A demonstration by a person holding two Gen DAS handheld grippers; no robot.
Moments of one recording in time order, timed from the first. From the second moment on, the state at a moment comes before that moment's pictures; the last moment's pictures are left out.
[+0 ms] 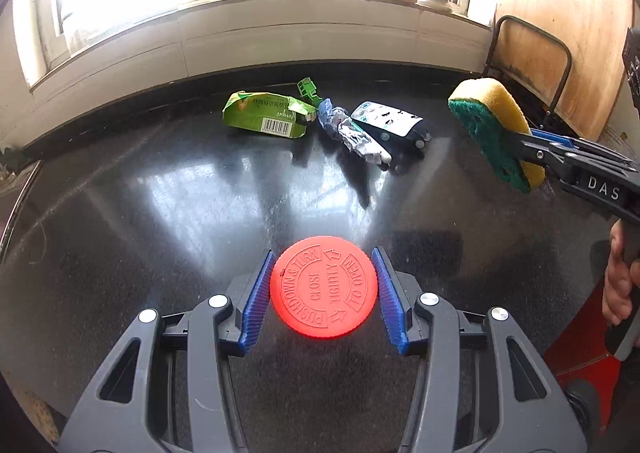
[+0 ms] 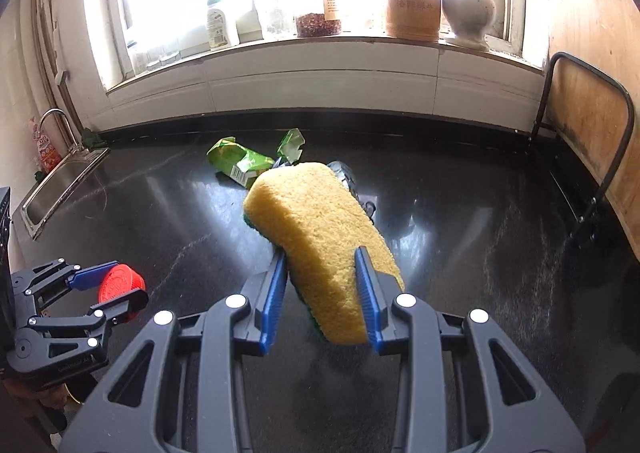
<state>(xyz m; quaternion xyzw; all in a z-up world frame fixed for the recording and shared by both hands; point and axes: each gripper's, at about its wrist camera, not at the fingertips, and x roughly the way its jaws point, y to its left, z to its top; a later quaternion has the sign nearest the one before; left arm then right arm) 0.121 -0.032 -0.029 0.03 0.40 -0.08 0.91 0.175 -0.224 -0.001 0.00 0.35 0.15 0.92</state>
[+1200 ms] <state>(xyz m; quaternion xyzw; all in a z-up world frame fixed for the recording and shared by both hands) -0.052 0.236 -0.004 -0.09 0.36 0.21 0.91 0.083 0.107 0.020 -0.10 0.32 0.48 0.81</state>
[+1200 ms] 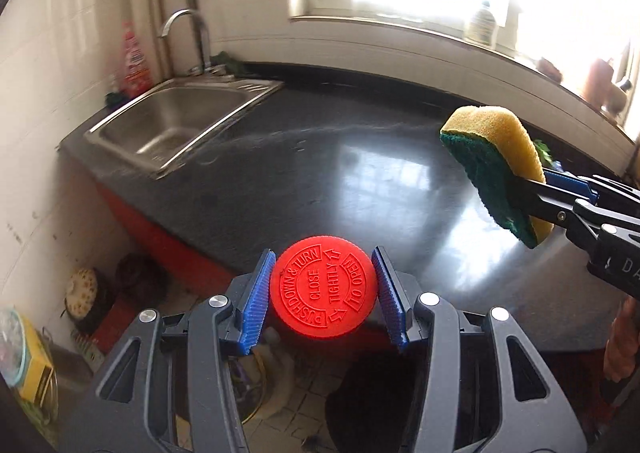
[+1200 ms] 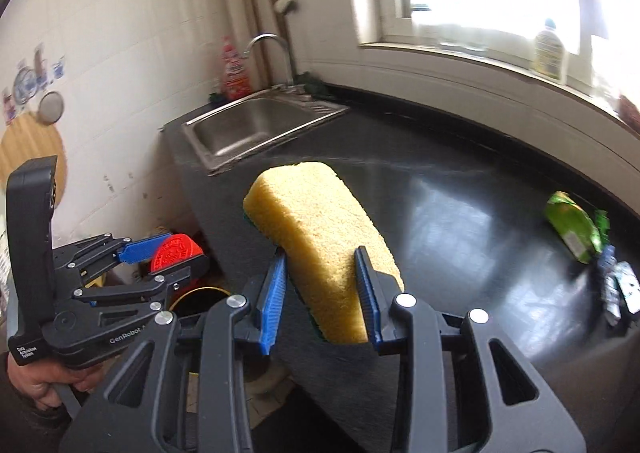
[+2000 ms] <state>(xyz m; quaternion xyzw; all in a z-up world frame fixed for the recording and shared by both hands) -0.211 0.394 -0.184 -0.26 0.43 0.34 0.79 -0.066 0.374 -0.154 -0.26 0.44 0.60 0.61</state>
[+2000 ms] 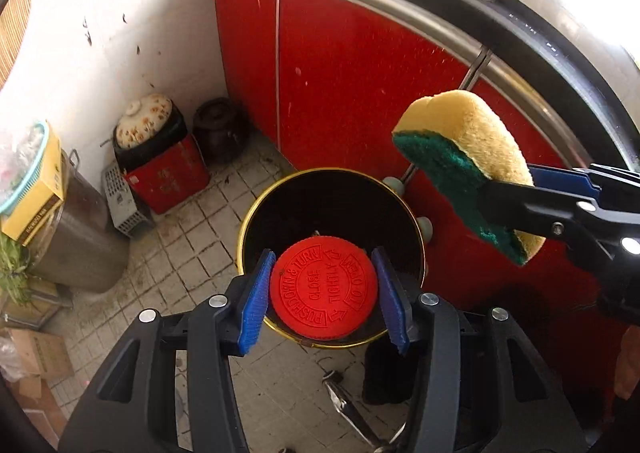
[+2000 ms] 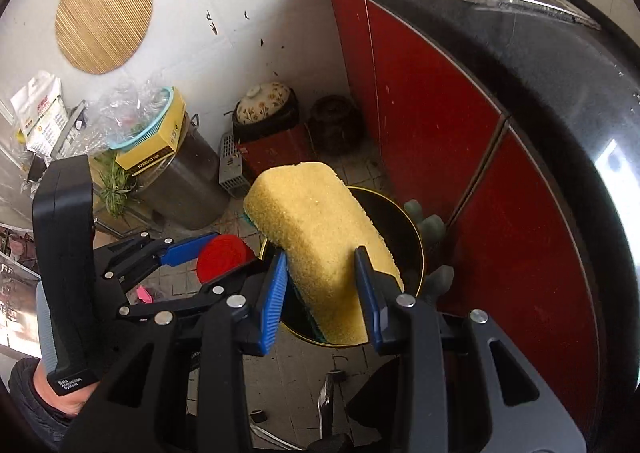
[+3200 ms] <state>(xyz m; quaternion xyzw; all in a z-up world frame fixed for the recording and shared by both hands) -0.159 0.334 -0.095 -0.17 0.37 0.29 0.86 -0.011 0.242 -0.041 -0.16 0.37 0.57 0.72</state>
